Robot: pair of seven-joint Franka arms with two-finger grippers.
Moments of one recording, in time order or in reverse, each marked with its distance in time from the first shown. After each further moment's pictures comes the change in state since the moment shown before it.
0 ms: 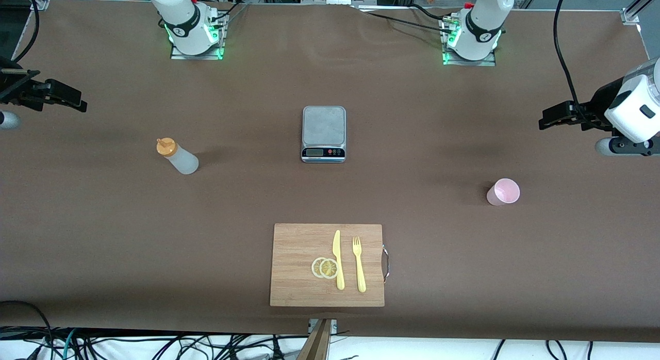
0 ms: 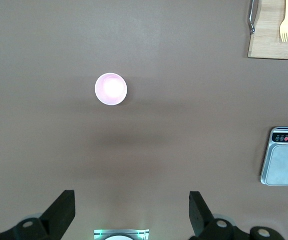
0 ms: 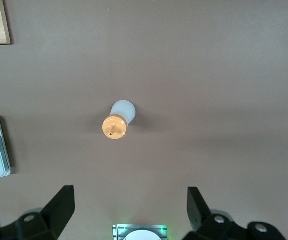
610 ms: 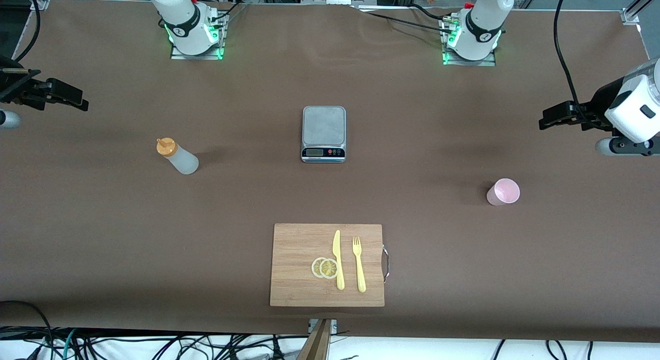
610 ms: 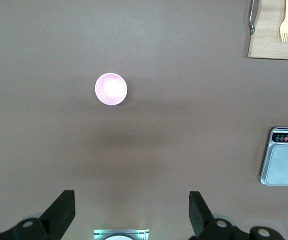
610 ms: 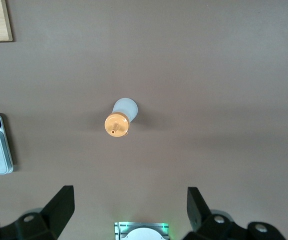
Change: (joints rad) left arm 0.000 0.000 0.000 0.000 0.000 0.000 0.000; right arm 0.001 0.000 0.001 0.000 0.009 -0.010 0.000
